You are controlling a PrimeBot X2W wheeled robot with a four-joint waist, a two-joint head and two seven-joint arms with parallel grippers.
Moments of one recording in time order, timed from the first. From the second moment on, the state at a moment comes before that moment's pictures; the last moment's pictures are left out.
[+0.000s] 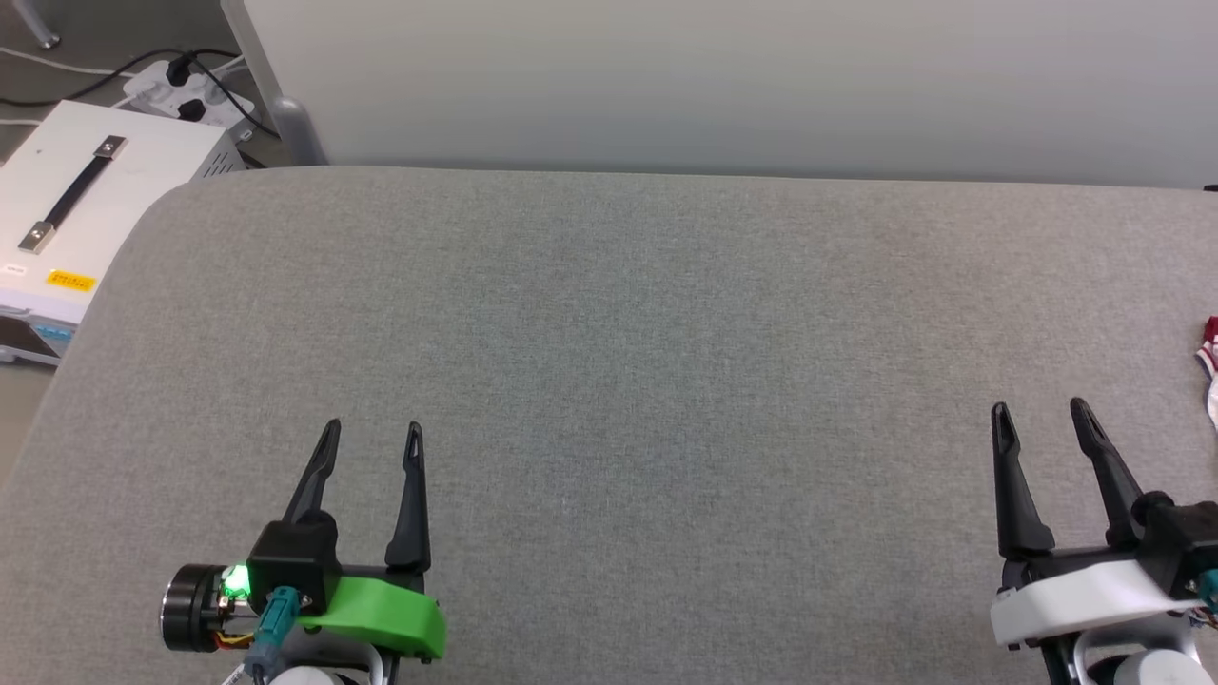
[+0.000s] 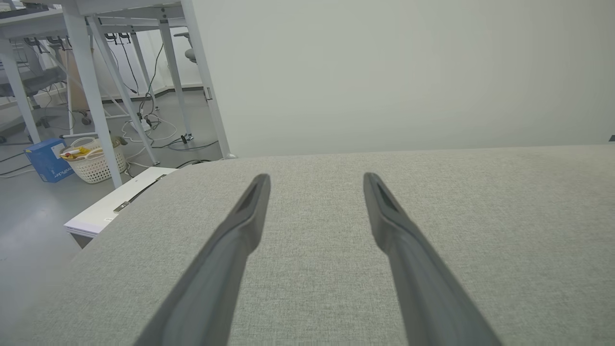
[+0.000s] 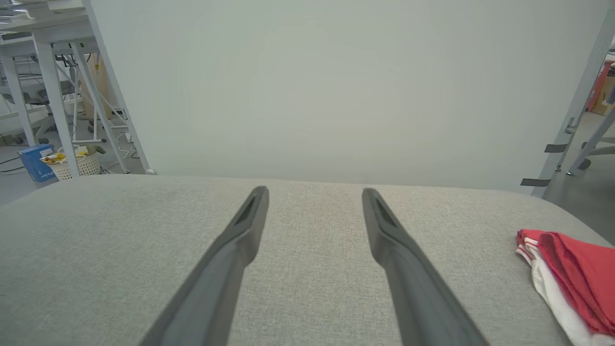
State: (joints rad) left arm 0.00 0.10 -0.07 0.06 -0.06 0.00 -0.26; right arm 0.01 -0.09 -0.05 0.01 0.14 0.13 -0.26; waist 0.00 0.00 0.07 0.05
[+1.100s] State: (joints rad) left arm 0.04 0.09 -0.06 0.10 -0.06 -0.05 -0.25; right arm 0.12 -0.05 -0.06 -0.03 0.14 0.13 -0.25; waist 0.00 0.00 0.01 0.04
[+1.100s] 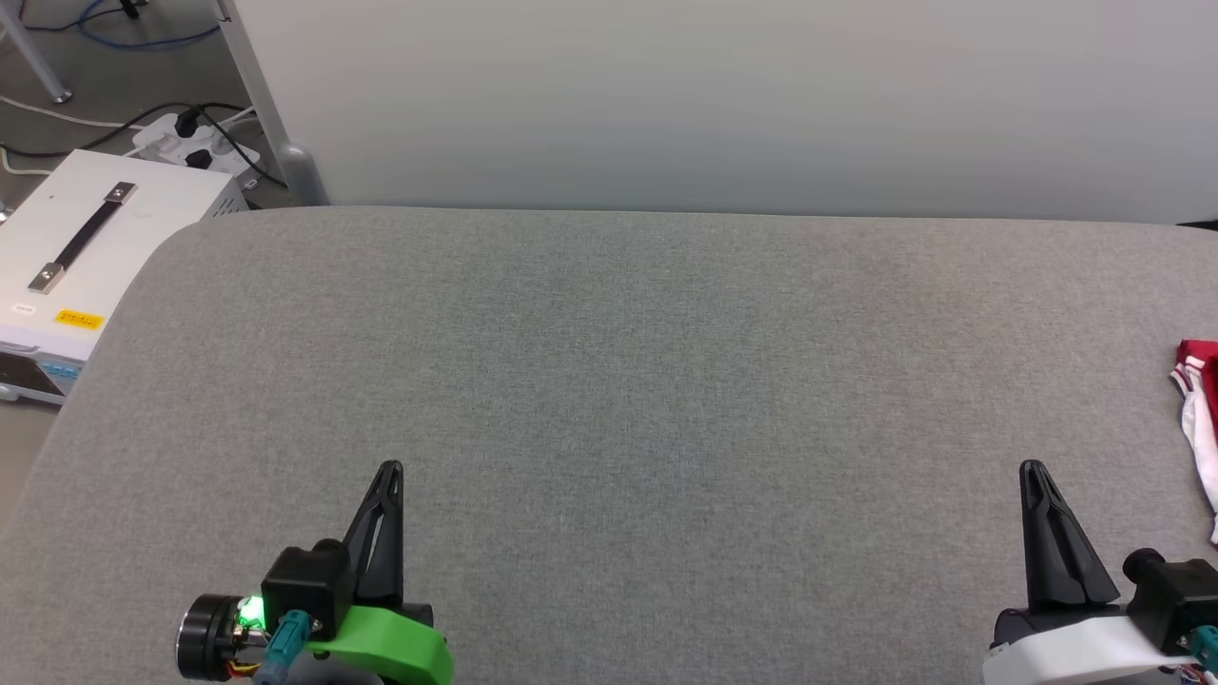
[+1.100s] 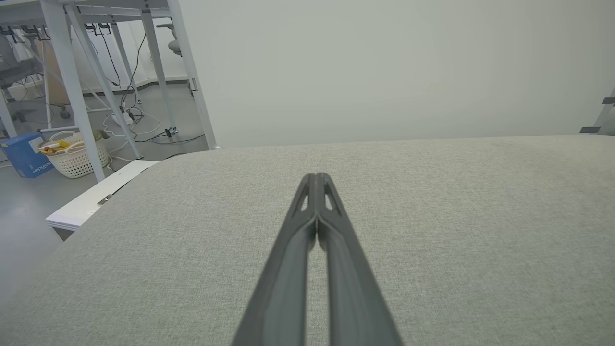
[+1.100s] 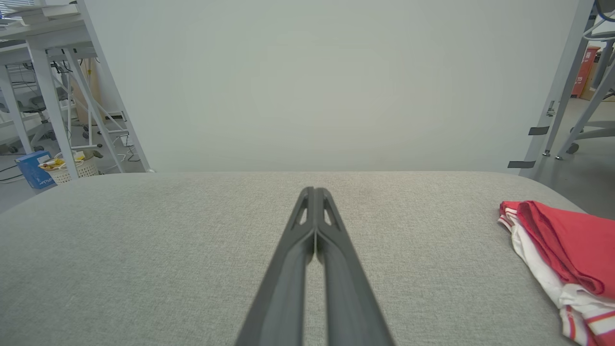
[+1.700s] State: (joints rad) left arm 0.04 0.09 -0.06 0.09 -0.06 -0.05 -0.21; right arm 0.12 -0.05 -0.05 -0.03 0.13 0.13 -0.22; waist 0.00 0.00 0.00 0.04
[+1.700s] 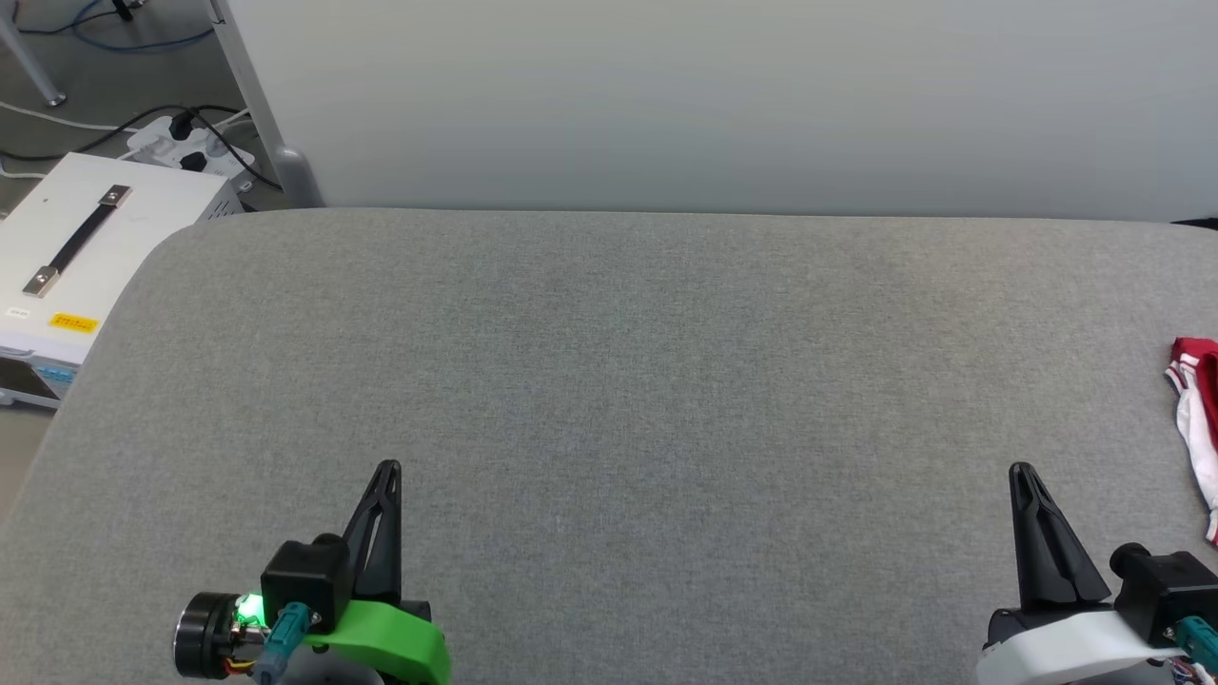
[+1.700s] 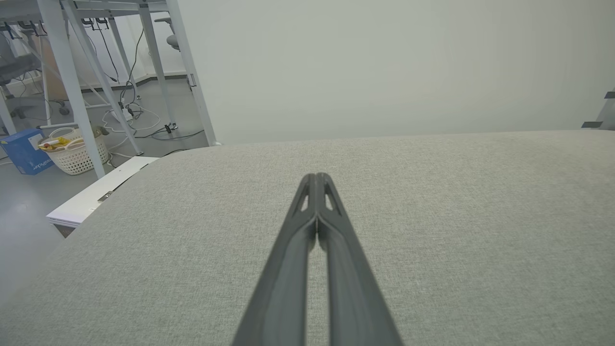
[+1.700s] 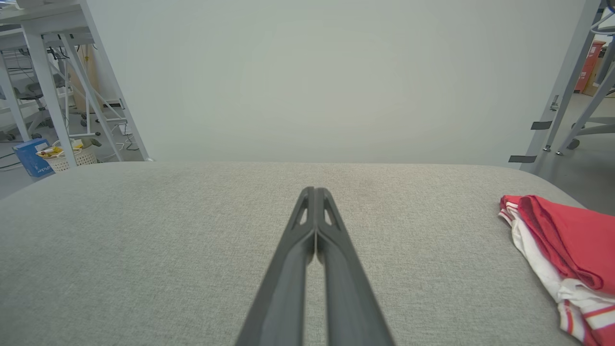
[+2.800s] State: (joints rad) left arm 0.04 0.07 -0.03 0.06 -0.04 -0.03 -0.14; right arm 0.08 -0.05 -0.03 -0.02 0.08 0.13 -0.14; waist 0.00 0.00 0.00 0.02
